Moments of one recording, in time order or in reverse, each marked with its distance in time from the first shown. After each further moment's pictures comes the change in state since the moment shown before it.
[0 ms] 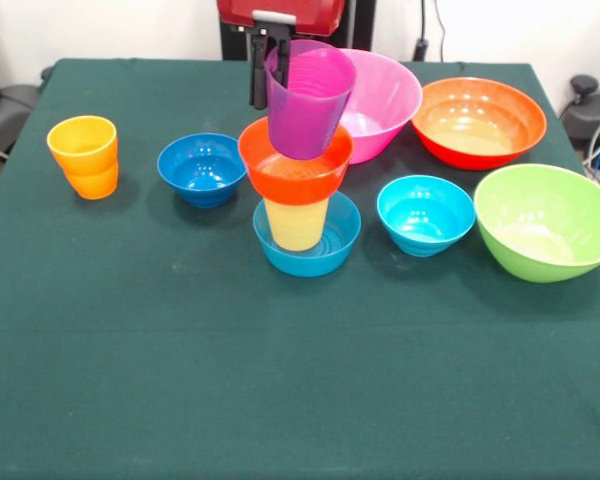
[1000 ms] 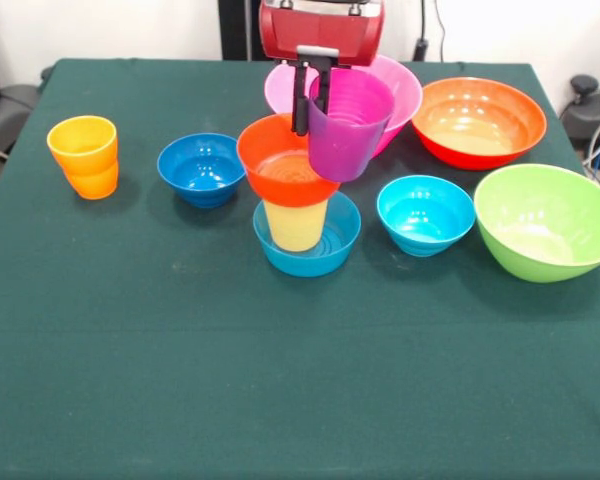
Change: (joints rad) arm 0.062 0.061 -0.031 -0.006 0.000 -0.053 0.000
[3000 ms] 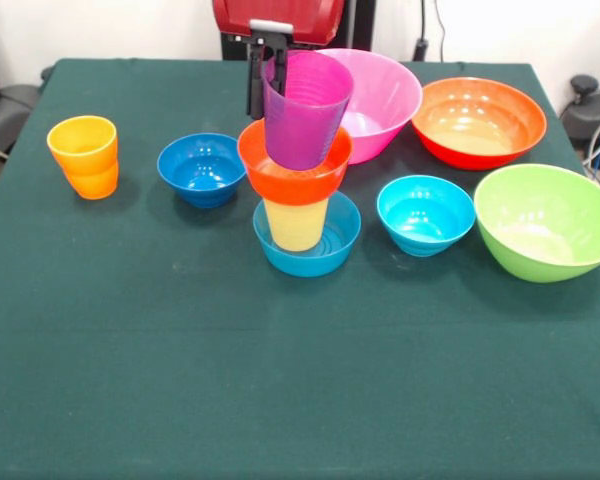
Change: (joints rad) arm -0.056 -0.047 0.010 0.000 0.000 0.000 0.000
